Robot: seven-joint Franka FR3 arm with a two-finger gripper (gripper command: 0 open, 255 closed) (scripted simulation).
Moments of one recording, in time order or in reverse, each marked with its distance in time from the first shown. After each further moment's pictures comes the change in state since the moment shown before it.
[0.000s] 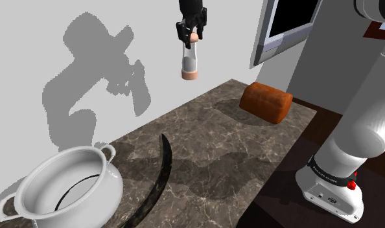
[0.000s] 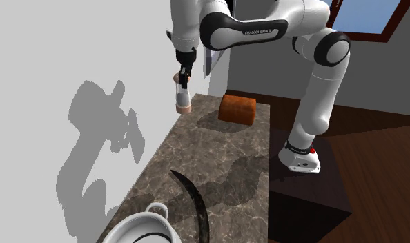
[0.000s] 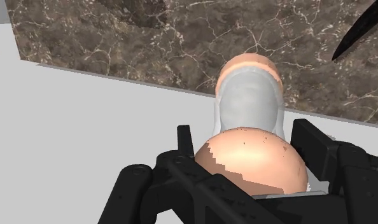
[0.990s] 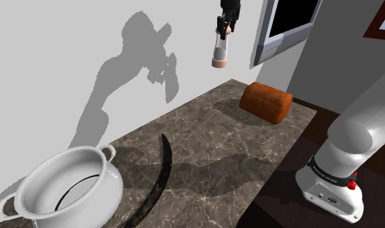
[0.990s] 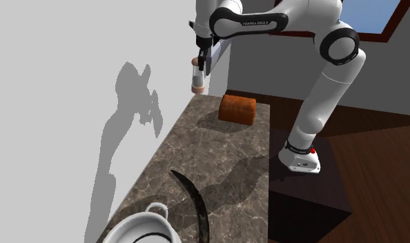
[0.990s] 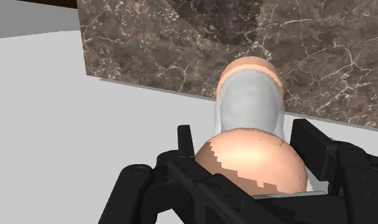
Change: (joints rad) arm -0.196 -0.183 -0.211 -0.231 0.102 0.171 -0.377
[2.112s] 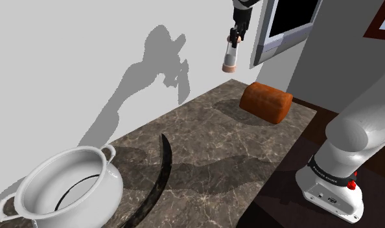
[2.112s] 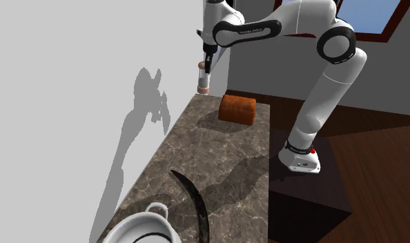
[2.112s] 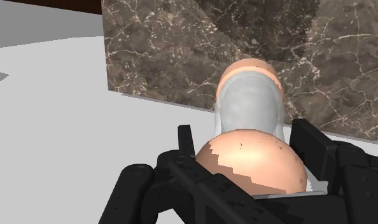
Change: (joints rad) arm -0.073 -0.012 -0.098 -0.157 0.012 0.181 -0.139
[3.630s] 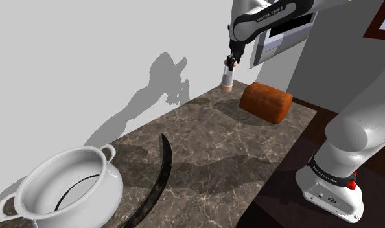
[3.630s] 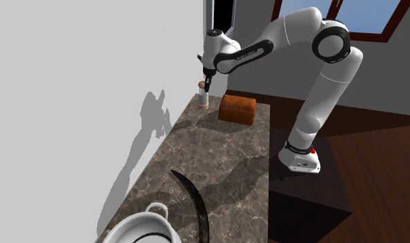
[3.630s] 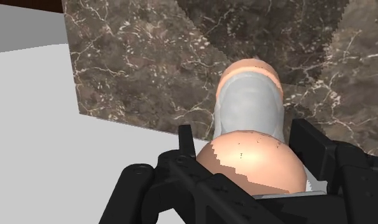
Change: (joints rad) arm -0.006 0.046 -0.001 -0.255 -0.048 0.293 0.079
